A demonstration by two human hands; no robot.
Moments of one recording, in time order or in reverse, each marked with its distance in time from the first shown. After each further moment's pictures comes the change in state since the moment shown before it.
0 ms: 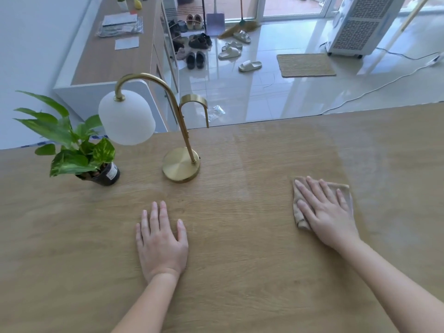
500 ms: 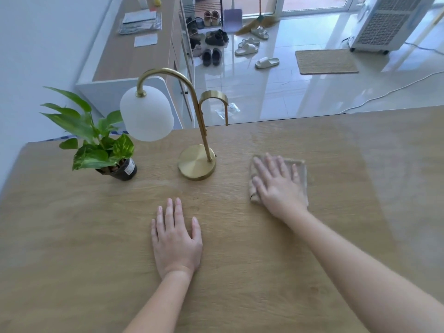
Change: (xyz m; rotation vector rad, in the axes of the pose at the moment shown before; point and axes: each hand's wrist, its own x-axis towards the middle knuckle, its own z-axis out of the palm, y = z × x) left_hand 0.001 -0.005 0.005 0.005 0.015 -0.006; right_hand 0.079 -0.141 0.019 0.023 -0.039 -0.145
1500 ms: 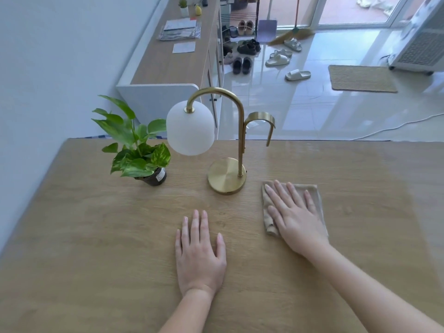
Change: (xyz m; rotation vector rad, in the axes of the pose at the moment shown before) left_hand 0.003 -0.002 0.003 -0.013 0.001 0.000; right_hand -0.006 -0.032 0.007 -0.003 -0.006 -0.175
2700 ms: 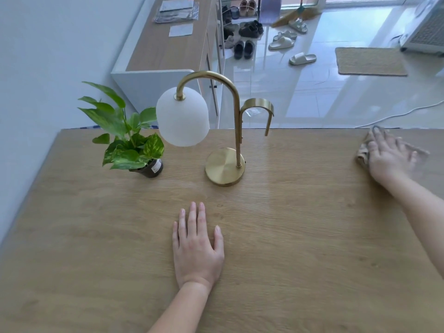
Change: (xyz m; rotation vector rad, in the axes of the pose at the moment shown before) left_hand 0.000 0.000 0.000 0.022 -0.034 -0.003; right_hand 0.083 0.205 -0.086 0.074 0.196 0.605
